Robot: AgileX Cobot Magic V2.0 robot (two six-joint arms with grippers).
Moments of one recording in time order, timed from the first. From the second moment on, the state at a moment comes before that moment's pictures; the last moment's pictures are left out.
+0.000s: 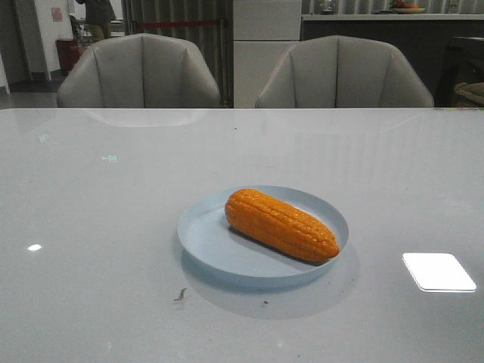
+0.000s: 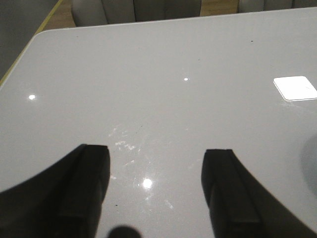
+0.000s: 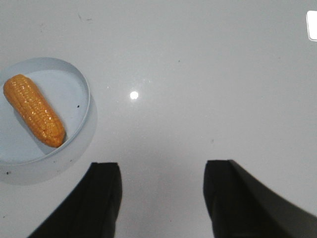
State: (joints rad) left arm -0.07 0.74 -0.48 -0.25 0.17 0.36; right arm -0.16 0.76 -0.63 0.41 0.68 -0.42
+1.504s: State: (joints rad) left arm -0.07 0.27 -0.22 -0.04 0.12 0.09; right arm -0.16 0.76 -0.63 0.41 0.71 -0.42
